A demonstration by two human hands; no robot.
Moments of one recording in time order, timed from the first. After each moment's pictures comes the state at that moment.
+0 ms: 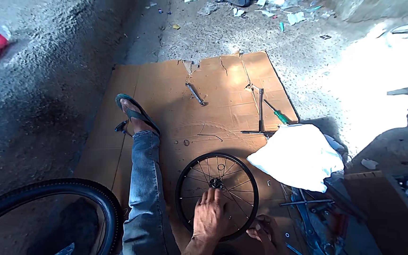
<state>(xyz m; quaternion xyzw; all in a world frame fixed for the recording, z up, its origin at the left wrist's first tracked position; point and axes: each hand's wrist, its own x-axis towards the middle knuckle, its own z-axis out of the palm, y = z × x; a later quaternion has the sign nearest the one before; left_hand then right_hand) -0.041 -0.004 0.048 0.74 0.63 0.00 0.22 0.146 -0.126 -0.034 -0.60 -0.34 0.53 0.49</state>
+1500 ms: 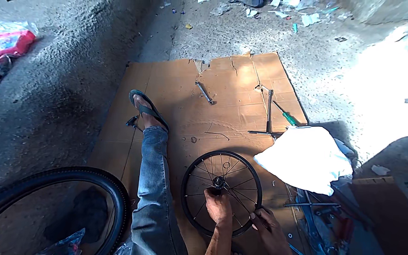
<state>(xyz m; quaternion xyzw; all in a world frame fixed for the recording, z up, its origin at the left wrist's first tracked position) 0.000 0.004 -0.013 0.25 0.85 0.27 0.37 0.142 -0.093 -0.022 -0.68 -0.41 0.48 0.37</state>
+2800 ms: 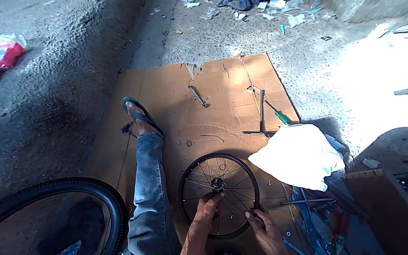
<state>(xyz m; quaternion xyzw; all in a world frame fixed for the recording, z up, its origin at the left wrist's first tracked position) -0.060 0.004 -0.006 0.21 0.64 0.28 0.68 0.133 -0.091 -0.014 -0.71 -0.39 0.47 0.34</state>
